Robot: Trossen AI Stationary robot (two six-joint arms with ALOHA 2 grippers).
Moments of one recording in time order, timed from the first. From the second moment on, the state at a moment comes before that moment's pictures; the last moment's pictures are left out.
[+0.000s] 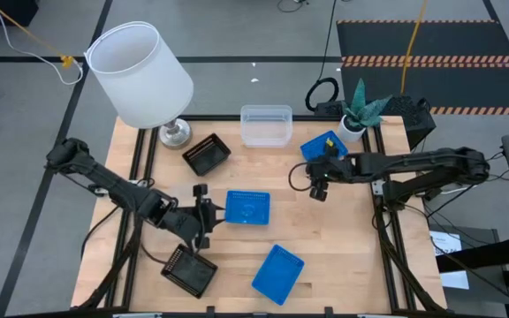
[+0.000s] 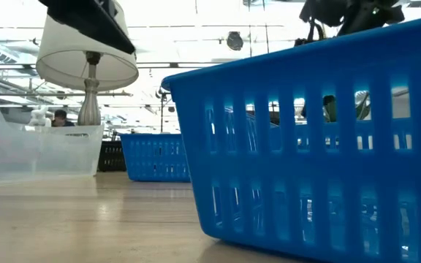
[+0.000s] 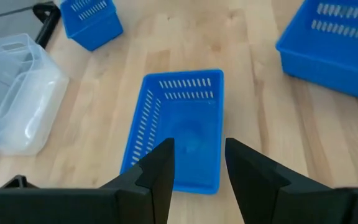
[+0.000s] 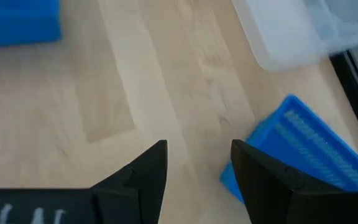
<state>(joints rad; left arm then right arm) -0.49 1.31 0.91 -0.42 -0.55 -0.21 -0.09 1.17 0.74 -0.57 0.31 0.09</state>
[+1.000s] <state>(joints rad) -0.45 1.31 0.88 -0.41 -0.55 -0.23 -0.22 1.23 0.58 -0.42 0.37 -0.16</state>
